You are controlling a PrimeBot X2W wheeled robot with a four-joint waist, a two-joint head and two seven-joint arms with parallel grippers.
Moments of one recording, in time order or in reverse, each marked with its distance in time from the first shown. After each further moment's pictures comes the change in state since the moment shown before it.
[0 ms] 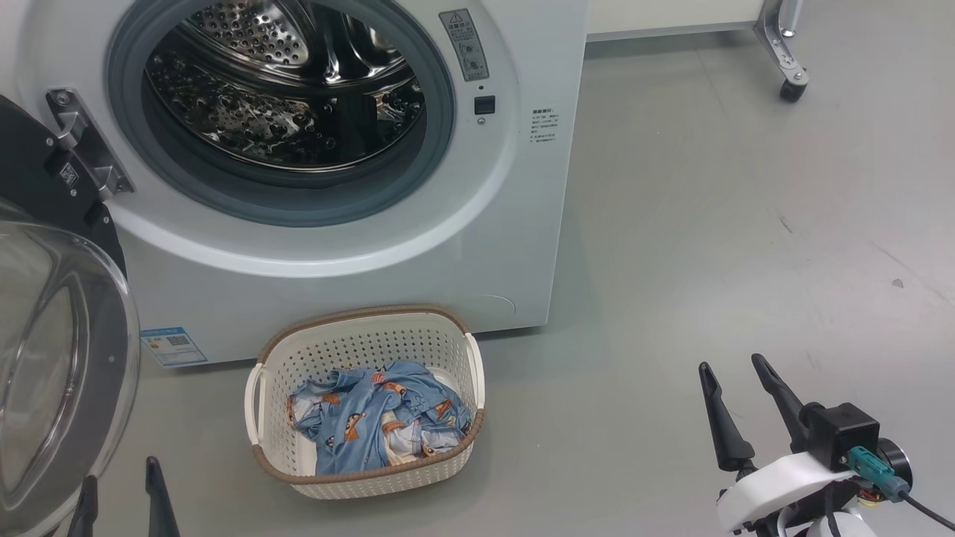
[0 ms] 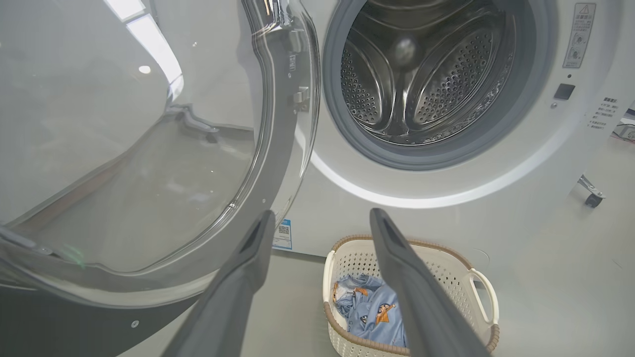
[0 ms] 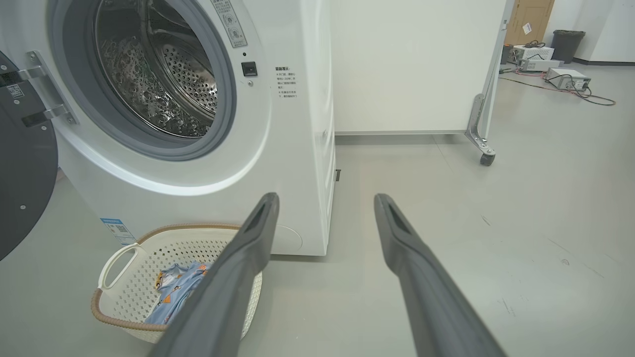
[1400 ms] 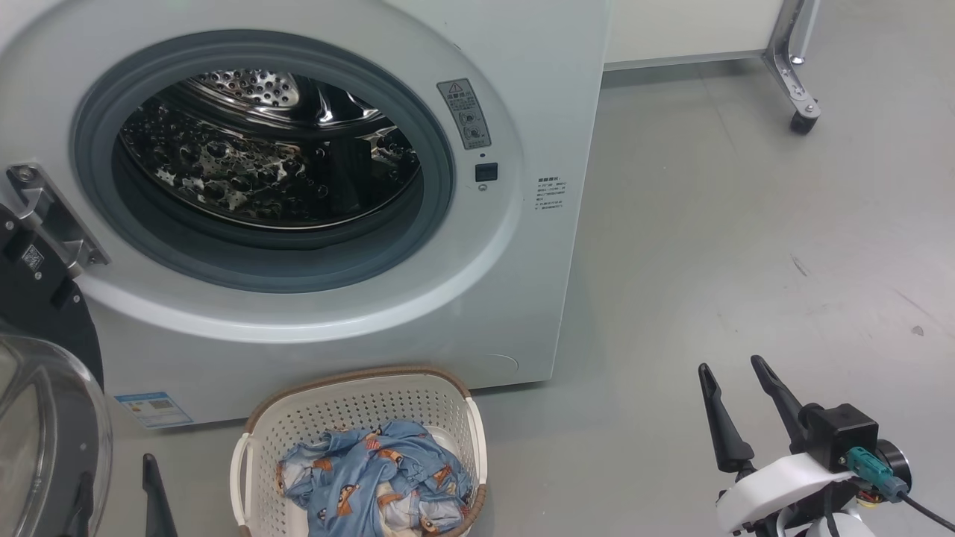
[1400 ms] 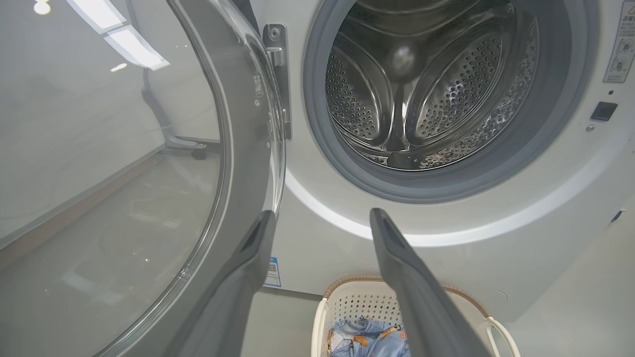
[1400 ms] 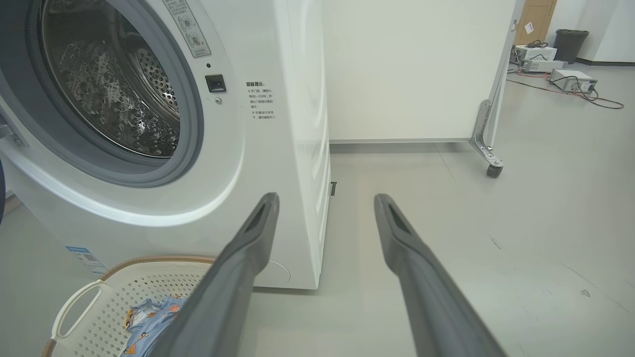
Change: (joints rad) left arm -0.001 -0.002 0.013 -0.011 0.029 0.002 0.000; right arm 0.000 0.002 0.000 0.006 0.000 0.000 0.000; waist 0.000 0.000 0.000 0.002
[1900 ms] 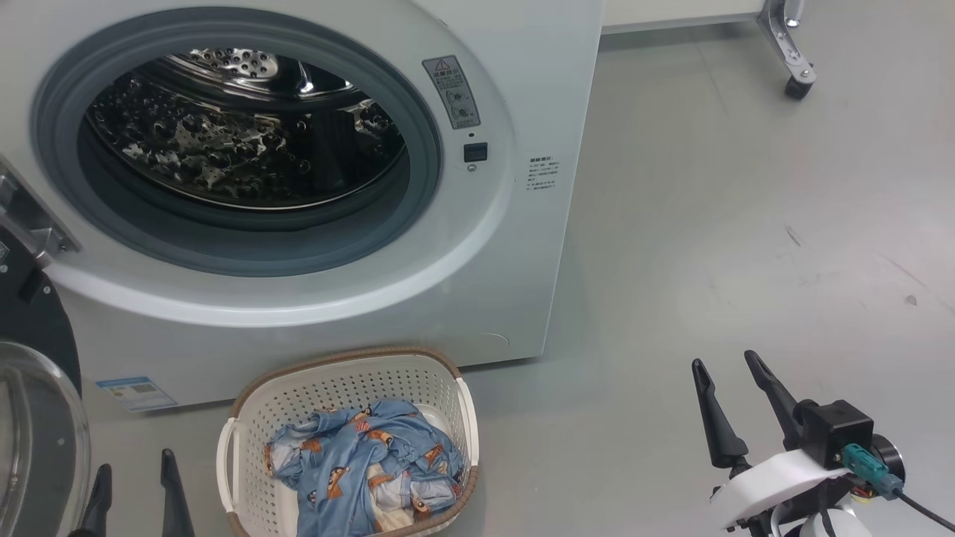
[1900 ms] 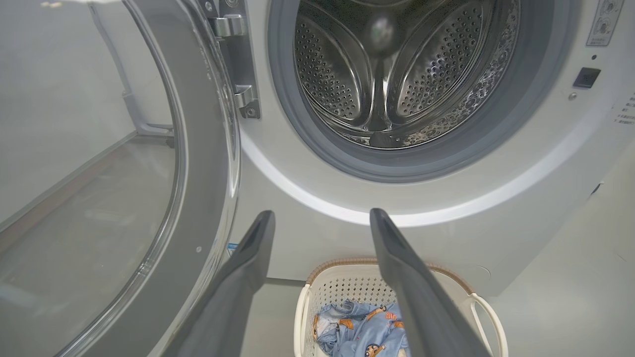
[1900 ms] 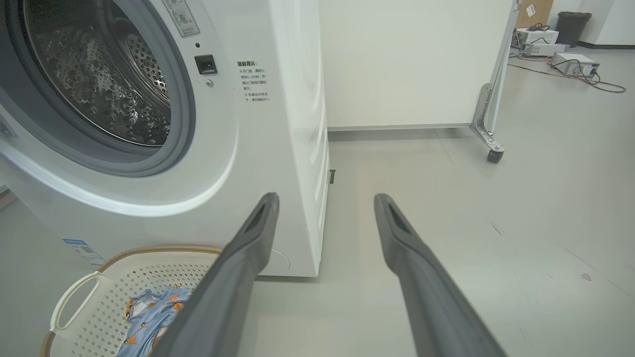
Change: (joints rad) left arm 0.000 0.000 -0.026 -0.012 0.002 -0.002 0.000; right arm -0.003 0.006 0.009 -0.009 0.001 0.000 0.000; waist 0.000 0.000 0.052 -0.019
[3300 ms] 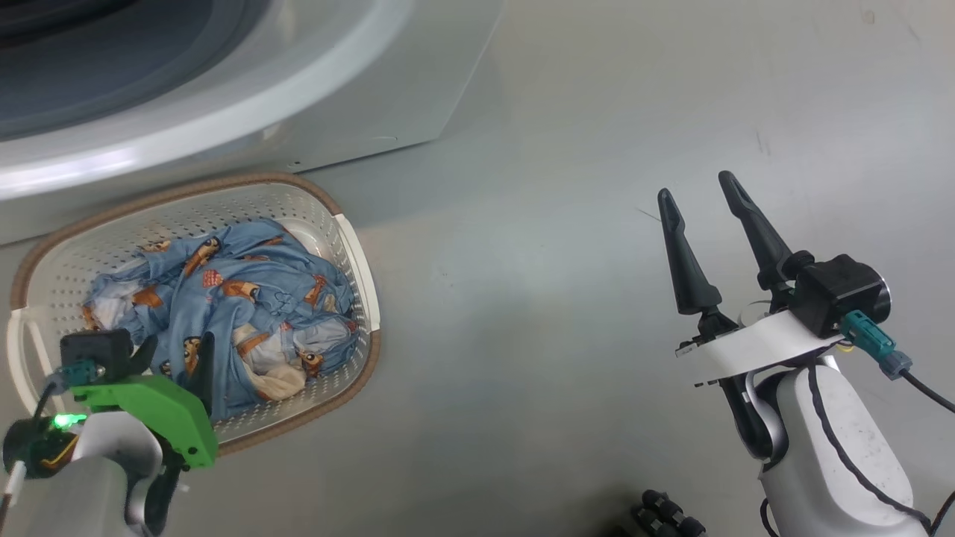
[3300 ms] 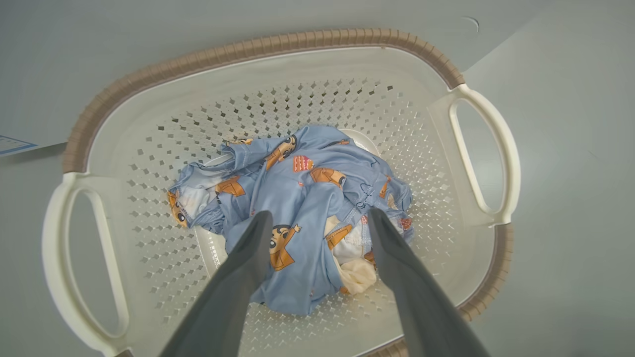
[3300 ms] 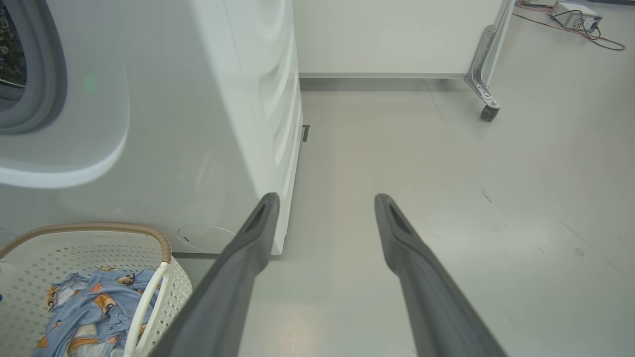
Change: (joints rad) left arm -0.458 0.140 -0.186 0.312 -0.069 -0.079 0.383; right arm -0.286 0.016 0.069 -0.107 -0.005 0.000 0.000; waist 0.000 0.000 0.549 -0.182
